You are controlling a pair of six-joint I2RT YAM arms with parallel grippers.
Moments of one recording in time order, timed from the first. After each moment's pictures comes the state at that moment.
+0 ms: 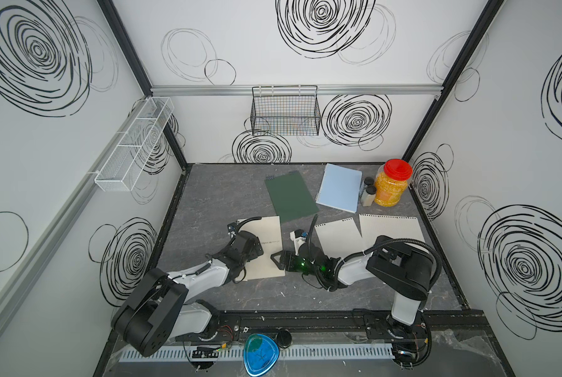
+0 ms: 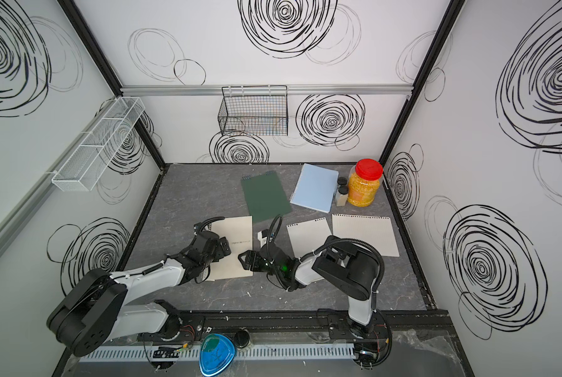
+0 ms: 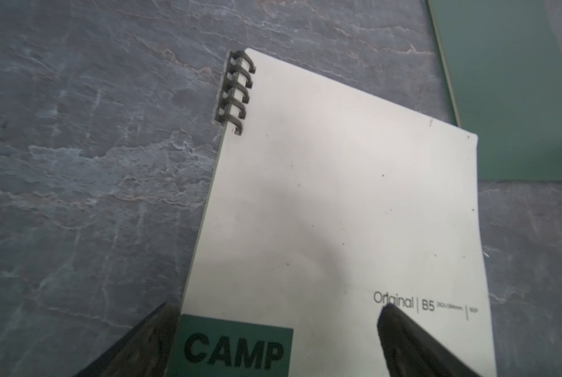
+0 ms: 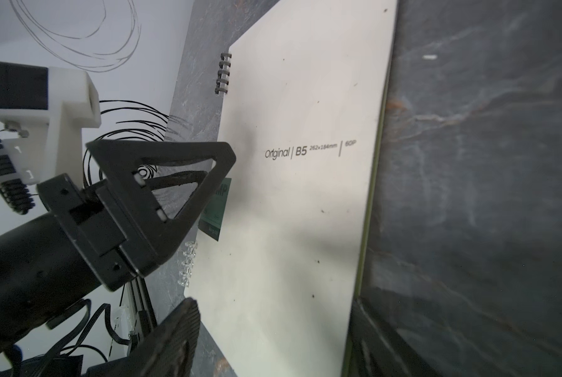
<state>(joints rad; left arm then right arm) -0.52 1.31 0.38 0.03 -0.30 -0.80 1.08 1.82 0.59 0.72 -0.03 1.02</state>
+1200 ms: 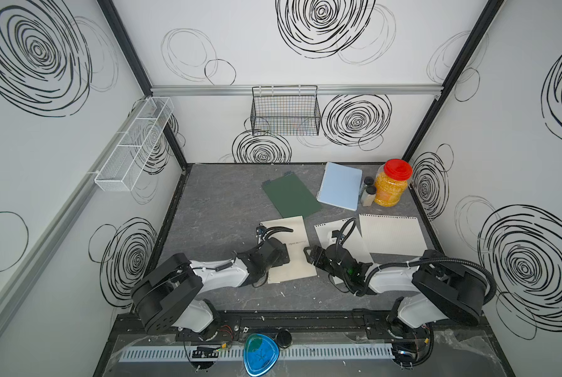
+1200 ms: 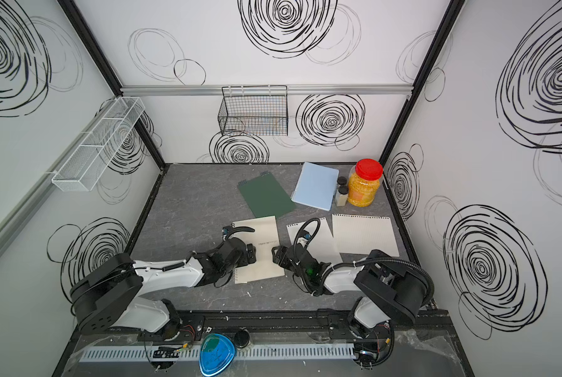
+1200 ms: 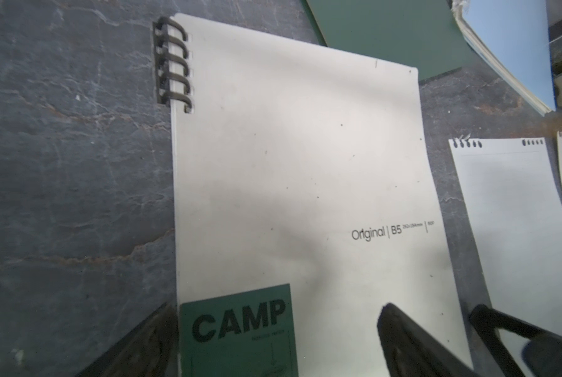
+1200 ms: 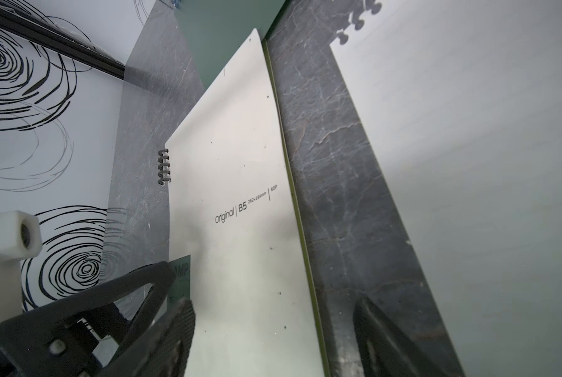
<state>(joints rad) -0.82 1.44 0.50 0.05 -0.29 -0.95 0.93 1.48 0.35 0.51 0.18 1.10</state>
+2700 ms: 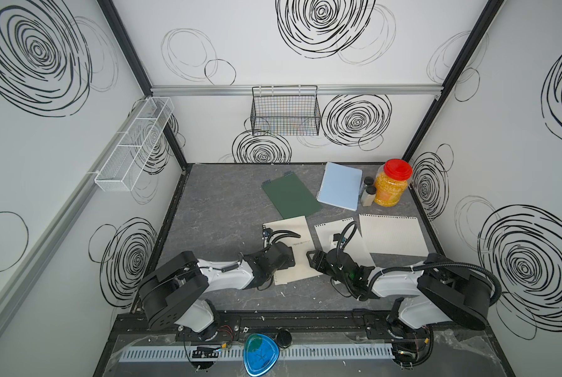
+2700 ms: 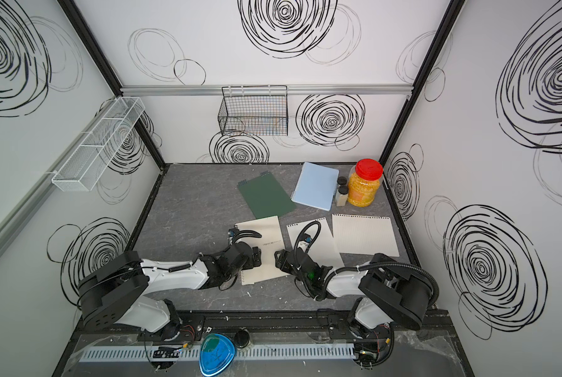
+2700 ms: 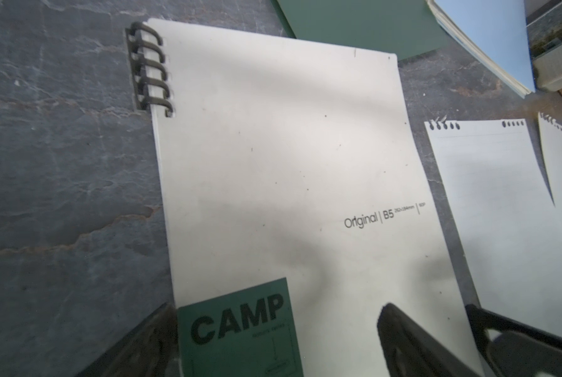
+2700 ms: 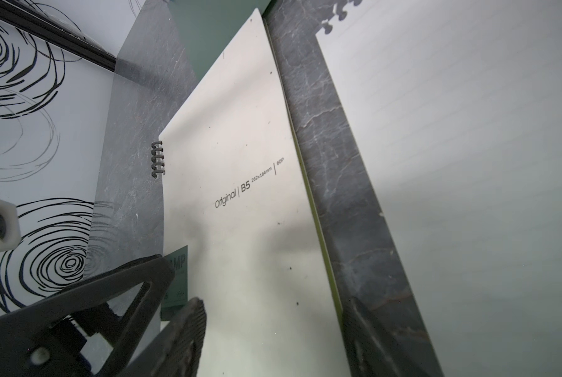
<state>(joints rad) -0.90 1.48 0.52 0.07 -0.34 -0.97 0.98 1.44 0.31 0.49 0.22 1.10</state>
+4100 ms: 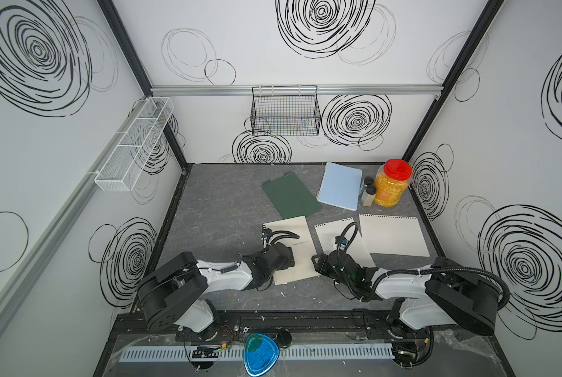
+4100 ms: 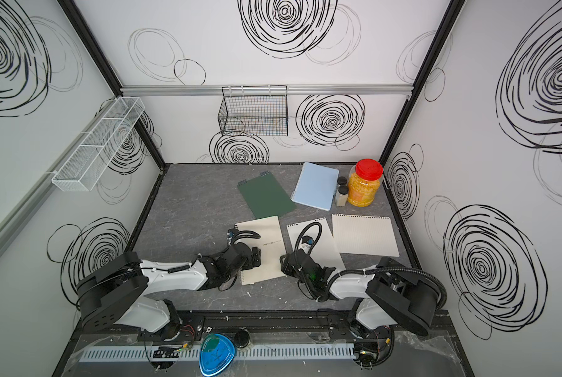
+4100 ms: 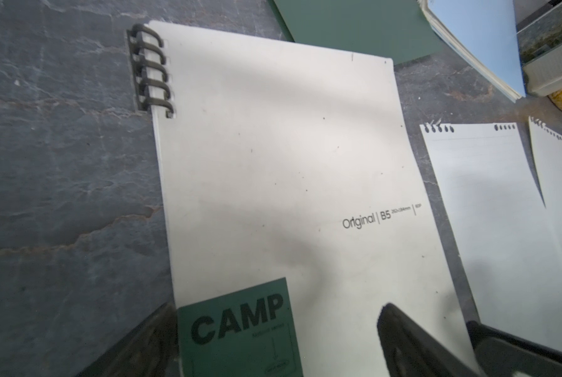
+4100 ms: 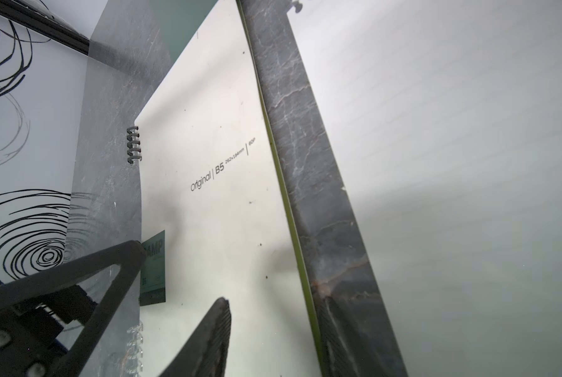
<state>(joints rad) -0.90 1.47 0.50 0.10 -0.34 -0.97 0.98 1.37 0.29 0.38 0.21 1.10</state>
